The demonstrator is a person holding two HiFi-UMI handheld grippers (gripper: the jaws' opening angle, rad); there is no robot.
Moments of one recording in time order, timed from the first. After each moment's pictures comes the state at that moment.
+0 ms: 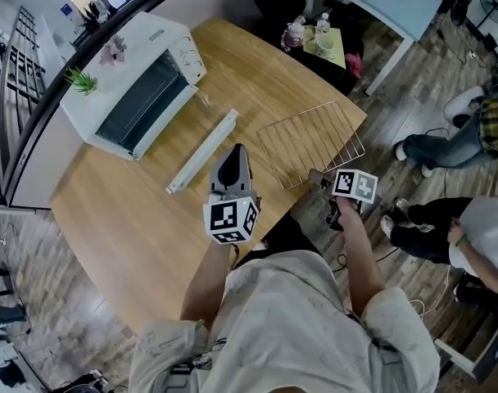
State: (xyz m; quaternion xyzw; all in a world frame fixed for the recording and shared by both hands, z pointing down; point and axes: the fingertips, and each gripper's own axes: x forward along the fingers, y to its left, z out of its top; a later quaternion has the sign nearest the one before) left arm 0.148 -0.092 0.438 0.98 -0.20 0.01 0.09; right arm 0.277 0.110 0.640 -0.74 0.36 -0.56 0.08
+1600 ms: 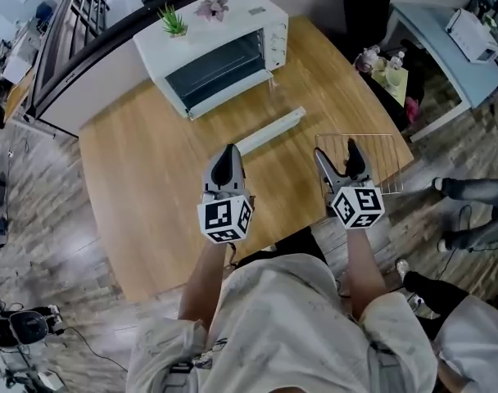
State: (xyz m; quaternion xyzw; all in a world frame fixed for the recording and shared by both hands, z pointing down) left arm -0.001 -0.172 0.432 0.92 -0.39 0.00 0.07; right arm 0.210 -0.058 0.463 -0.76 0.64 -0.12 0.03
